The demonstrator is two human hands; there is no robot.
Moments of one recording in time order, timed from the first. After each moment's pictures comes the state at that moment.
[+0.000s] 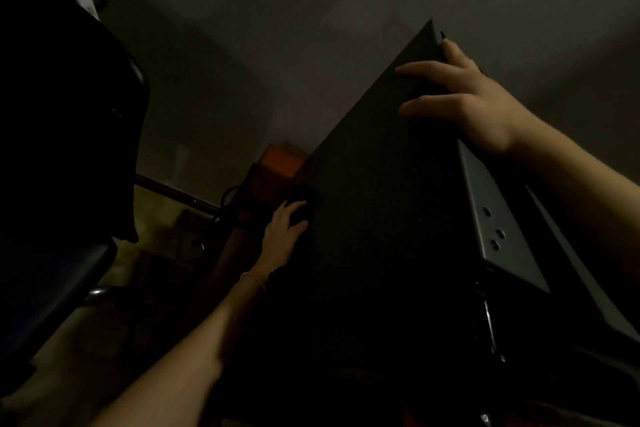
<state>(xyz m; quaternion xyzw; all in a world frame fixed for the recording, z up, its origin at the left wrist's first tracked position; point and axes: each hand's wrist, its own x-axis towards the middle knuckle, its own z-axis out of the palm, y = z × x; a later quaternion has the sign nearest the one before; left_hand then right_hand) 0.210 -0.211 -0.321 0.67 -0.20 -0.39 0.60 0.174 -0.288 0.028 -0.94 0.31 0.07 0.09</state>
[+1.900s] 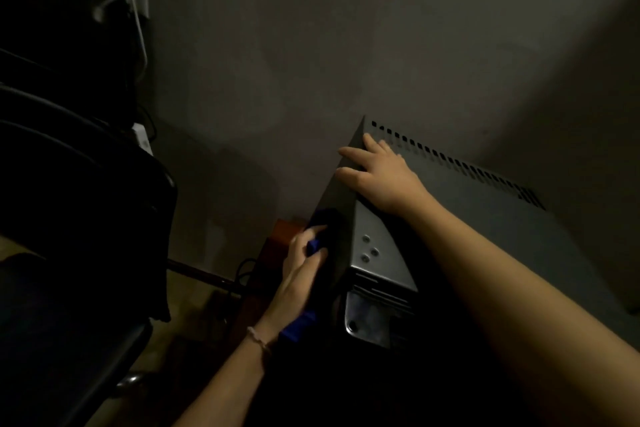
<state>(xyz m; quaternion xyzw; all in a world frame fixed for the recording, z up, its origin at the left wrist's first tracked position) 0.161 -0.163 -0.164 0.55 -0.26 -0.26 0.75 0.151 -0.291 0.022 -0.96 0.26 0.01 0.06</state>
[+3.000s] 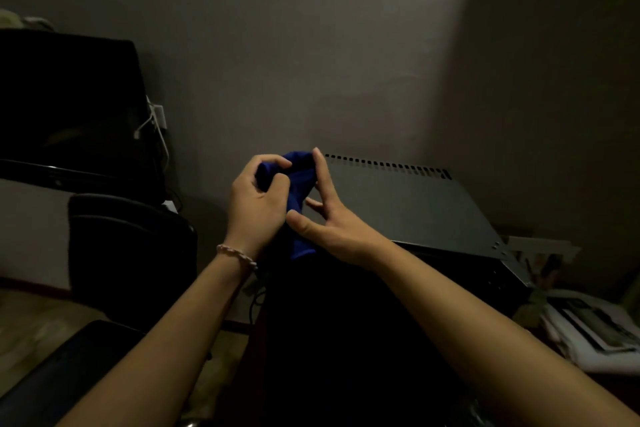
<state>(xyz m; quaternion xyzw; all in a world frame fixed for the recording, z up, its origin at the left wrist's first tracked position) 0.042 -0.078 0.060 0.61 -0.29 0.00 0.73 -0.052 -0.193 0.049 -0.85 0.01 -0.13 0.51</state>
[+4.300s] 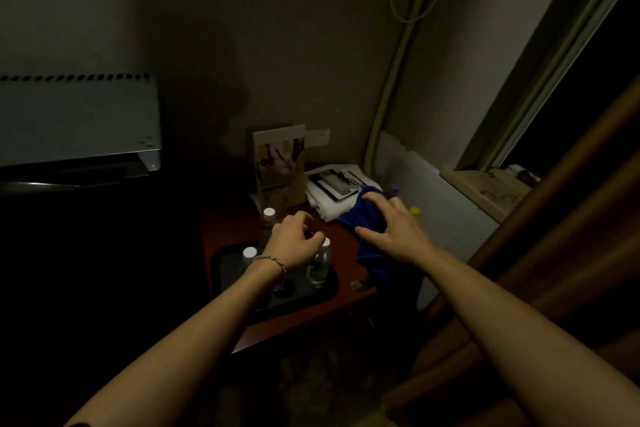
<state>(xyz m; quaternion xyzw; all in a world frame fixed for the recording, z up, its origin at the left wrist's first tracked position) -0.385 -0.363 -0.123 0.69 -0.60 -0.27 0.31 -0.612 -0.423 -0.081 -0.82 0.53 -0.12 0.16</state>
